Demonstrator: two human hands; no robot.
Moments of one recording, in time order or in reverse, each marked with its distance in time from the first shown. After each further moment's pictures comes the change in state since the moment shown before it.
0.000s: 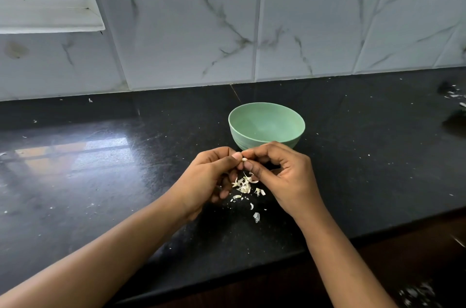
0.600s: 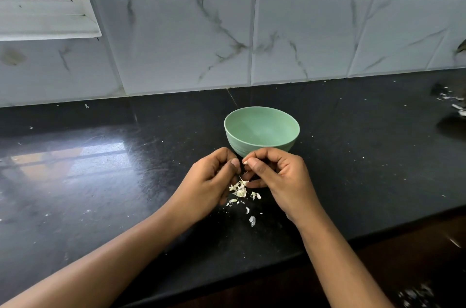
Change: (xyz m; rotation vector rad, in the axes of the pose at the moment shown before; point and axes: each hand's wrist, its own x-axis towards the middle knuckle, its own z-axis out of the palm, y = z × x) left_hand -0.002 -0.008 0.002 0.287 0.061 0.249; right_hand 0.000 -0.013 -0.001 0.237 -0.014 0.326
